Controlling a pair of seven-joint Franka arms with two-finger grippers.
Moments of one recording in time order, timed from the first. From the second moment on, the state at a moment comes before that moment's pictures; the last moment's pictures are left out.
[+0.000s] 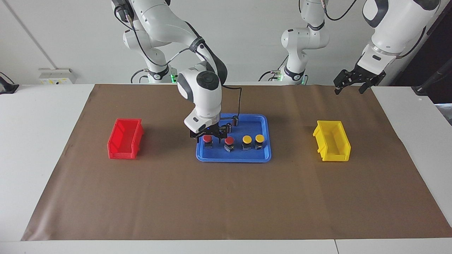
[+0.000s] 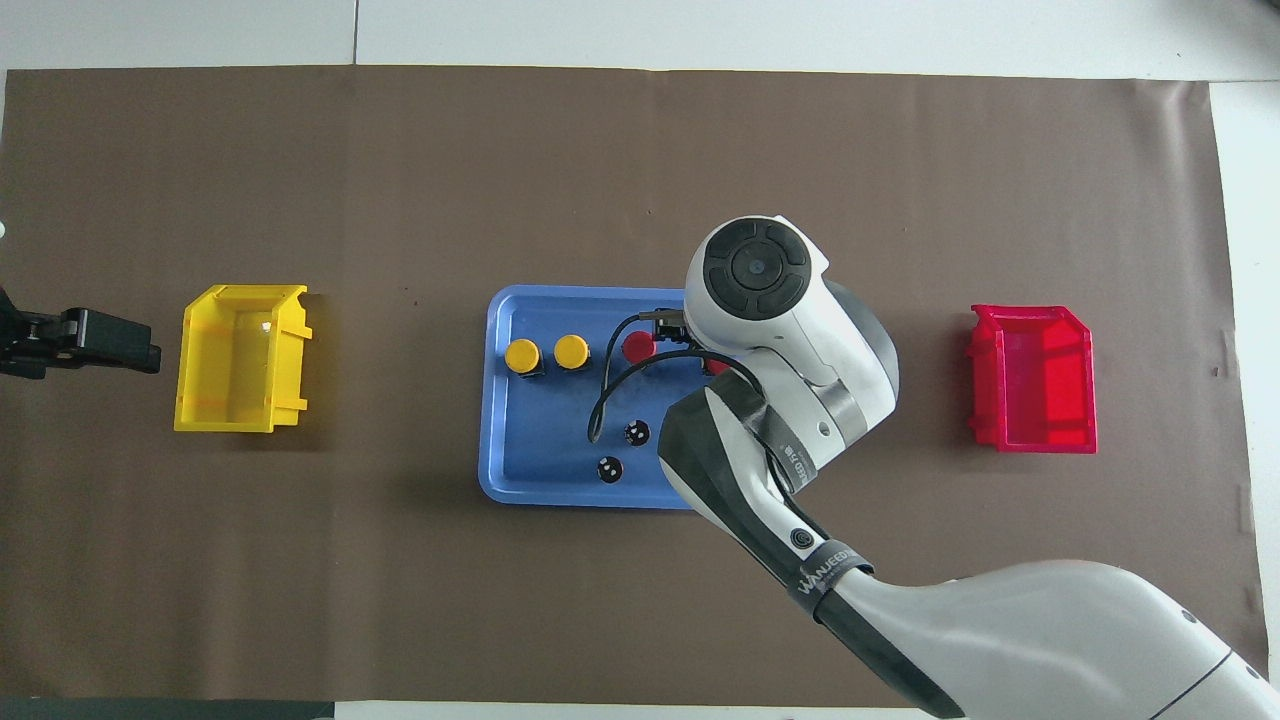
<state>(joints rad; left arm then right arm) -0.07 -0.14 -0.02 -1.77 -0.02 1.56 -0.04 0.27 0.35 0.27 -1.79 -0.18 2.13 0.65</state>
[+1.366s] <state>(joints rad) -0.34 -0.08 -0.06 -1.97 -0.02 1.99 -0.46 0.09 0.26 0.27 -1.62 -0.12 1.80 0.39</state>
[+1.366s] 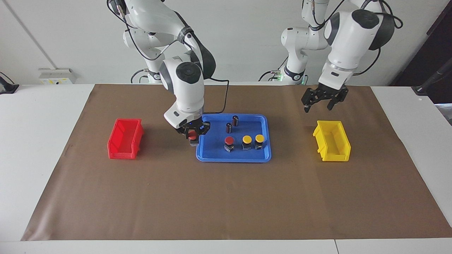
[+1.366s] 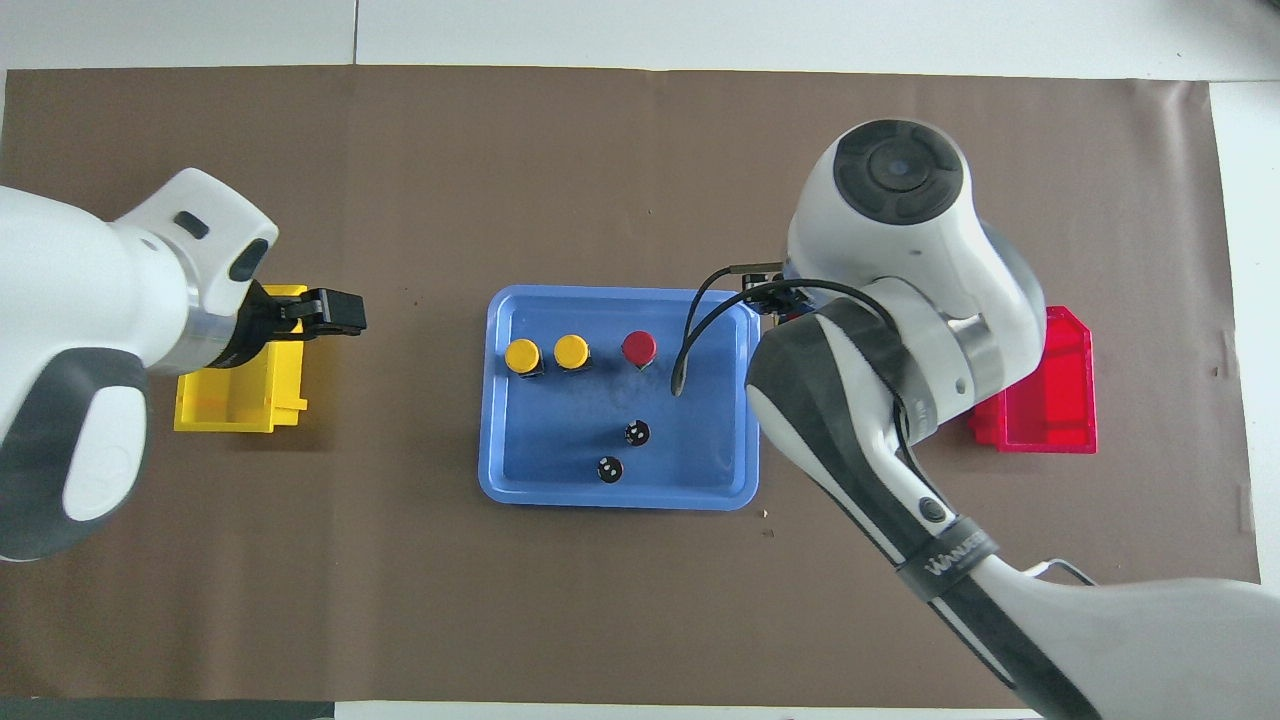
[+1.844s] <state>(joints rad) -0.50 0.16 -0.06 -1.98 -0.02 2.21 -0.69 -0.28 0.06 0.26 -1.83 -0.08 1.80 -0.09</state>
